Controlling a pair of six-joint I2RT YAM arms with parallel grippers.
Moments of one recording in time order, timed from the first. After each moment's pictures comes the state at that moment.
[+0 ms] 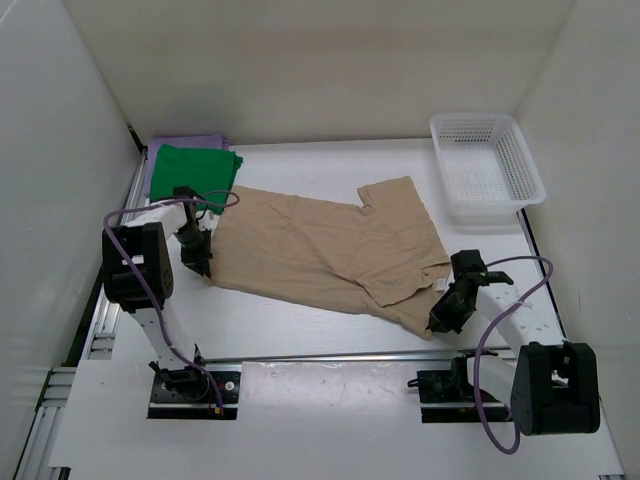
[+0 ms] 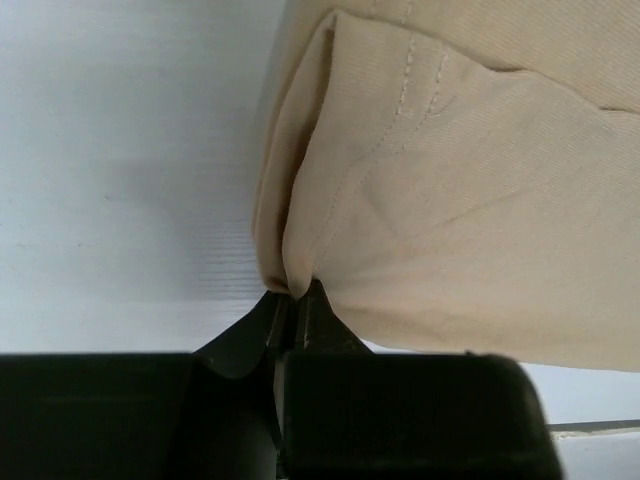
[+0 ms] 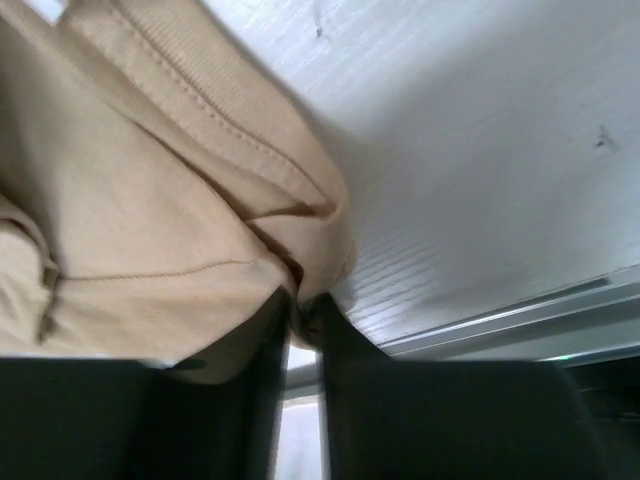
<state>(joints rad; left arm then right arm) 0.09 1.86 1.18 -0.85 0.07 0.00 0.10 1.10 0.48 -0.82 -0.09 0.80</state>
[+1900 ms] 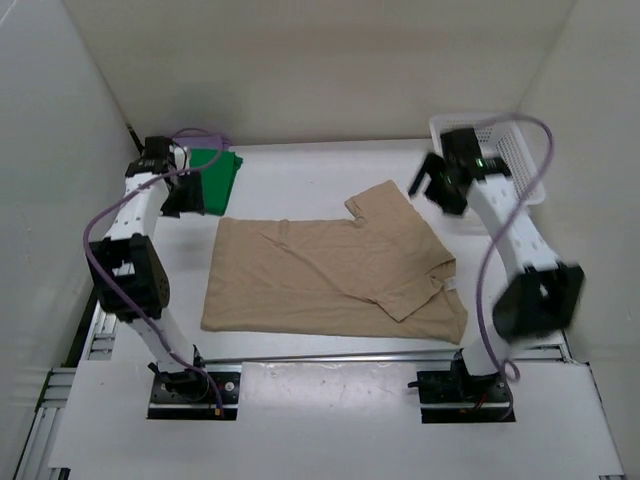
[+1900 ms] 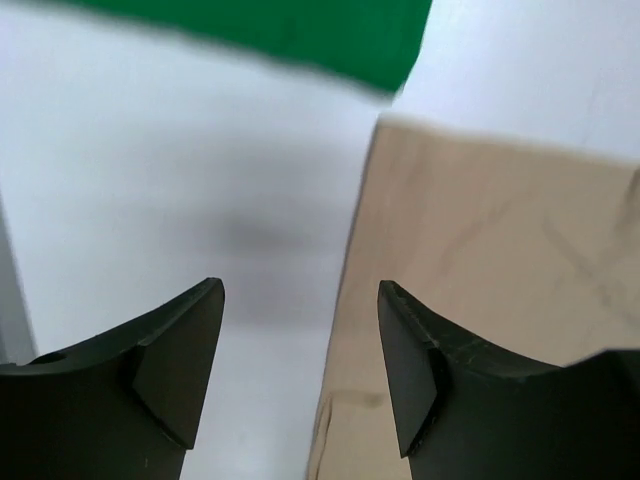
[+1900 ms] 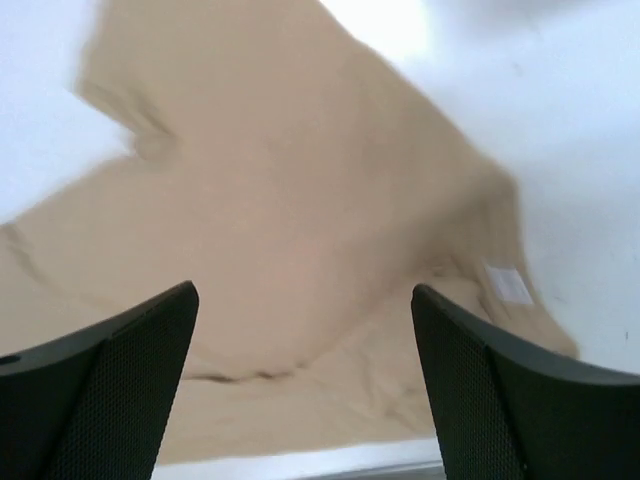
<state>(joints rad) 0.12 1.73 1.47 -0.84 0.02 0.00 0.19 1.47 1.36 -0.90 0.10 0.62</state>
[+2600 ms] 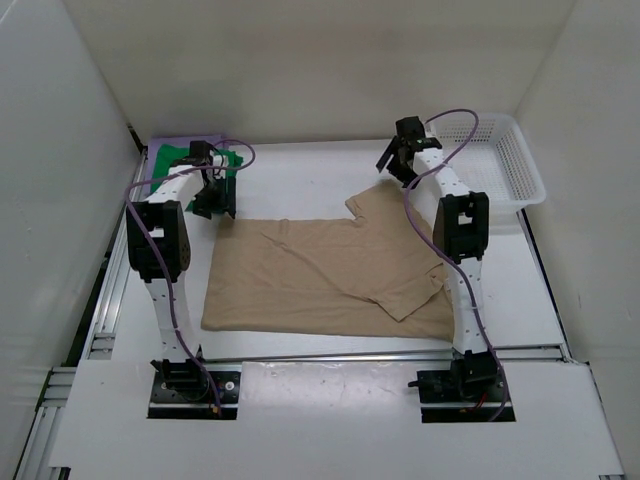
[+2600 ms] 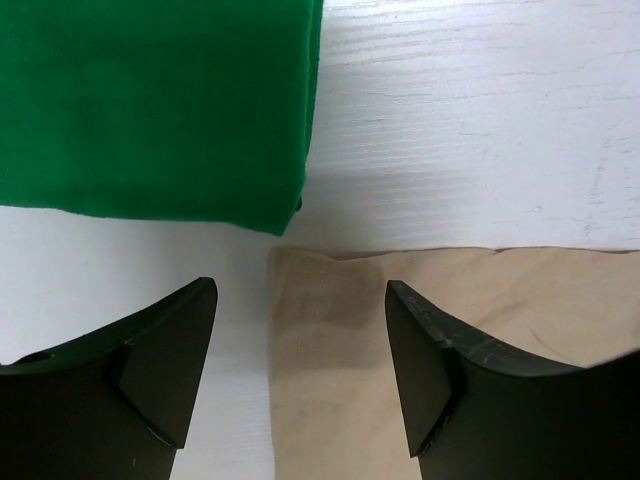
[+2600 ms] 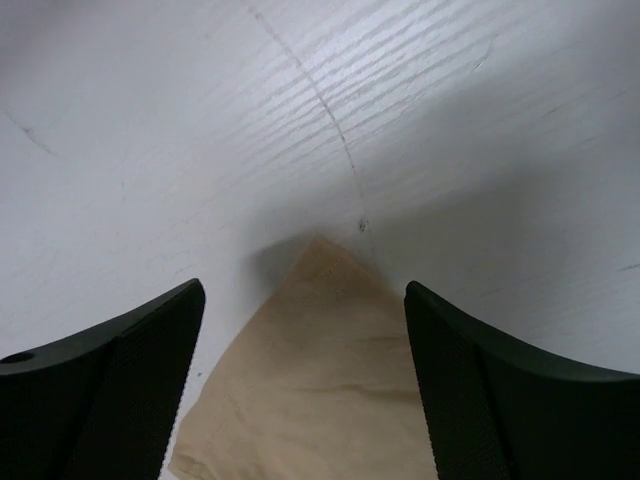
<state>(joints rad) 0.00 2.15 1.70 -0.73 0.05 0.00 0.21 2.52 2.30 -0.73 0.12 0.70</state>
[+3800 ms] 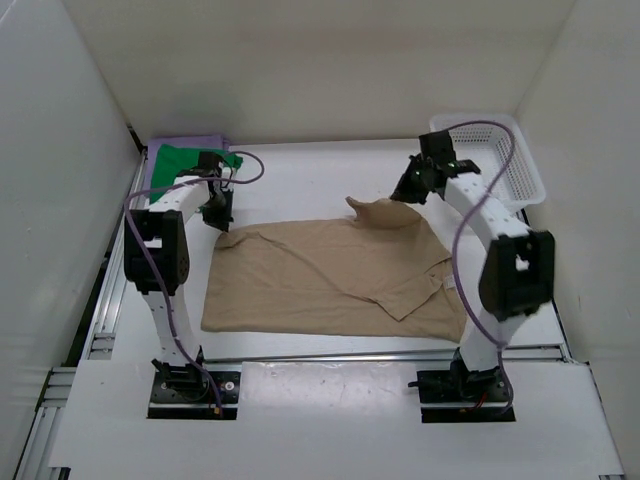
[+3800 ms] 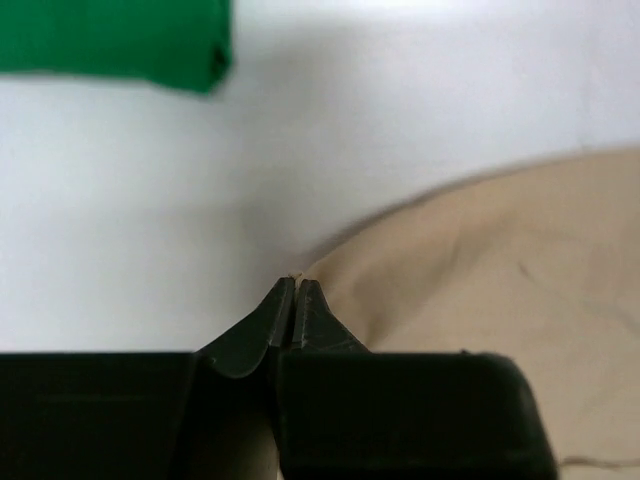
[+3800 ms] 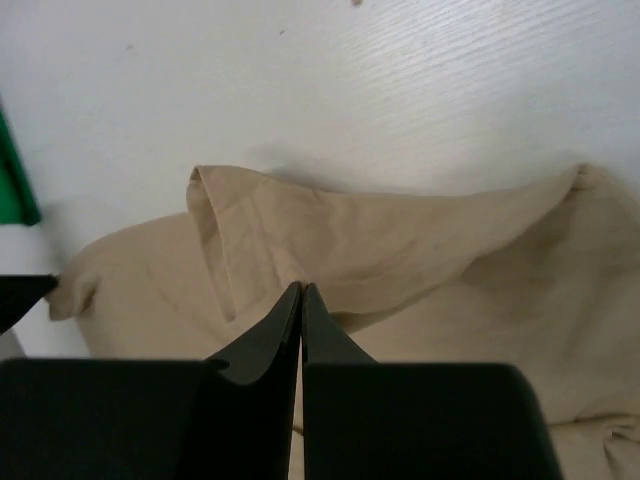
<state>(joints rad) -0.06 2.03 1.52 -0.70 0.02 0.00 0.24 1.83 1.54 -0.60 -0.14 0.65</state>
